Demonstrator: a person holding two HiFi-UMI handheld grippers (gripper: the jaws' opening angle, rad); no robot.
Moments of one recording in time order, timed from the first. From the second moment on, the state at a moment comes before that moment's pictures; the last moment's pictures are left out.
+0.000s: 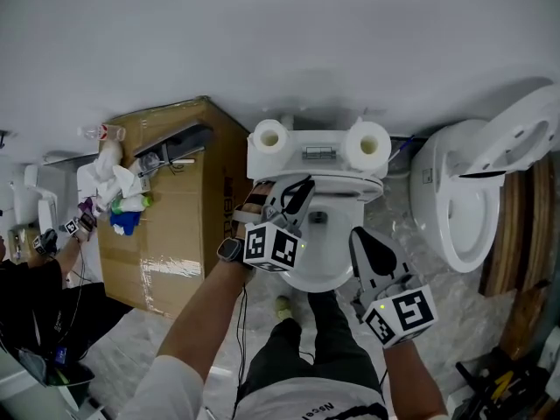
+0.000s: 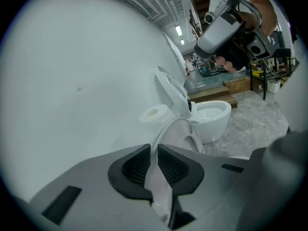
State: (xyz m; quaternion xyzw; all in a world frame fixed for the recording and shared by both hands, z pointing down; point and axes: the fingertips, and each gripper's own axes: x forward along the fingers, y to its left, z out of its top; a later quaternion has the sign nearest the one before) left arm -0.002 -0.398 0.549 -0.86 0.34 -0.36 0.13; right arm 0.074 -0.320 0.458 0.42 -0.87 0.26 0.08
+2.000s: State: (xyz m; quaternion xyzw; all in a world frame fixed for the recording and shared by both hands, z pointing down) left arm 0.015 -0.045 0.694 -0.92 0.24 -0.30 -0.01; right arm 0.087 -0.057 0.566 0.51 -0.81 0.29 0.06
